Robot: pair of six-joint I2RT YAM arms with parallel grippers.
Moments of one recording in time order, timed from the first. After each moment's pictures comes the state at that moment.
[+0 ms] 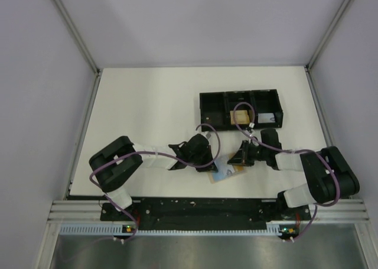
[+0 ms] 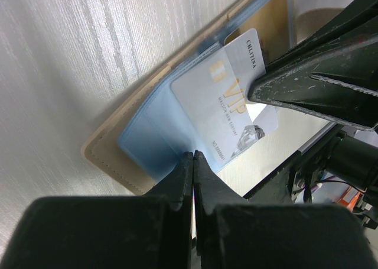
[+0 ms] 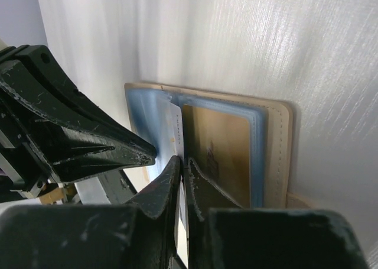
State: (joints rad) left arm -0.97 1.71 0.78 0.11 0.19 -1.01; right arm 0.25 1.43 0.32 0.29 -0.78 0.59
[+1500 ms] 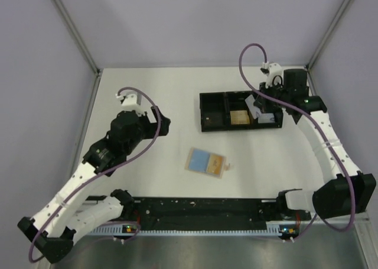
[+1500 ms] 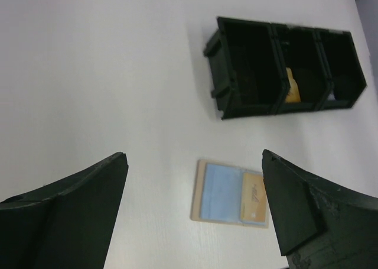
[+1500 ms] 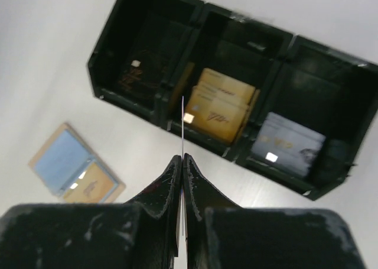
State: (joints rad) left arm -0.64 0.87 0.96 -0.51 -0.24 -0.58; right arm 0.18 1.25 1.22 -0.62 -0.36 -0.05
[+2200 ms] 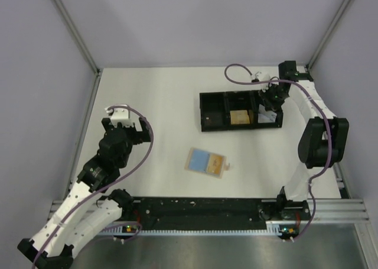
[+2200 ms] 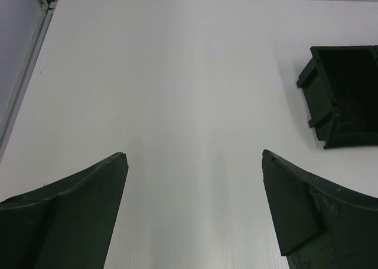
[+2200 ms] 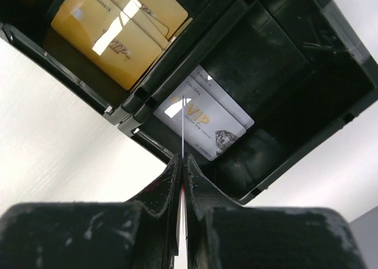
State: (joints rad) left arm -0.56 0.61 0.75 -0.40 -0.50 -0.21; right arm 0.01 1.79 1.54 -0.91 -0.30 -0.72
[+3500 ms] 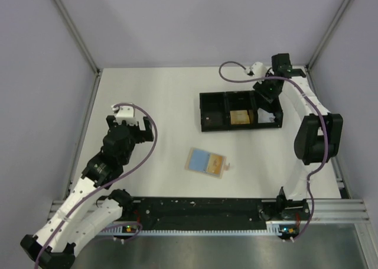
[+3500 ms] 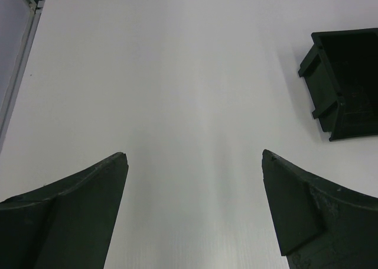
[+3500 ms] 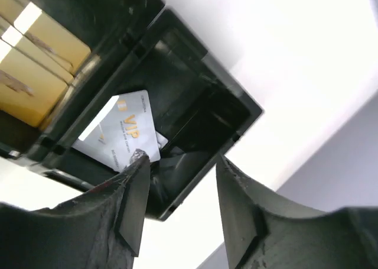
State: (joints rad) left arm -0.52 0.65 0.72 -0.34 -0.45 -0.16; right arm 0.06 1.89 1.64 -0.78 -0.08 -0.86
